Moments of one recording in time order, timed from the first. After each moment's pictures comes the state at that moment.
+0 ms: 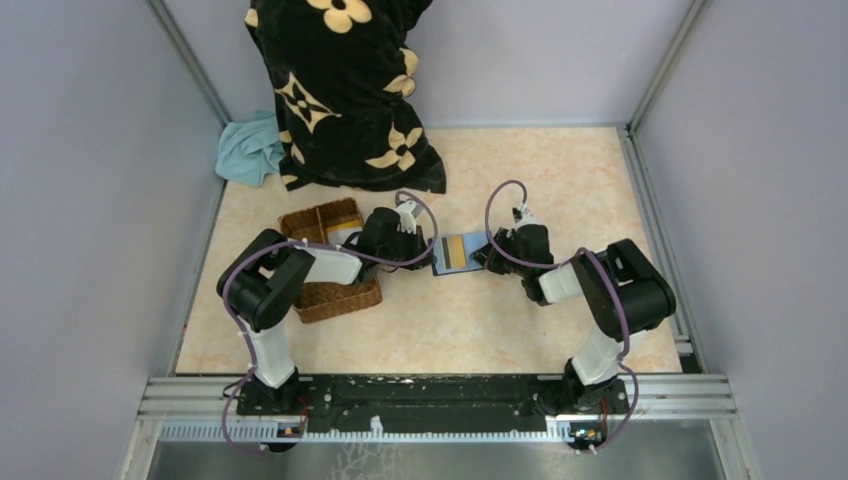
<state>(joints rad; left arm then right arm) -0.64 1.85 0.82 0.46 0.28 -0.45 0.35 1.68 0.45 0.72 -0.27 0.71</state>
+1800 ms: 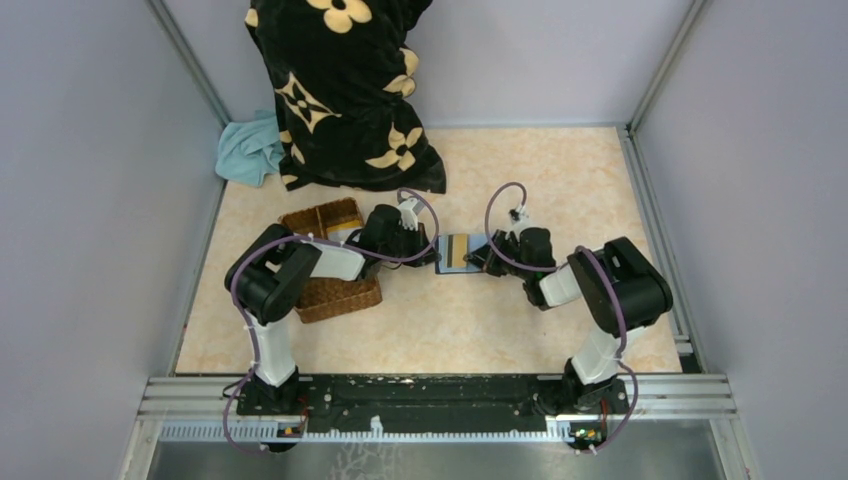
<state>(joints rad) -0.63 1.91 0.86 0.50 0.35 -0.48 0.35 1.72 0.42 0.89 -0.41 0.77</state>
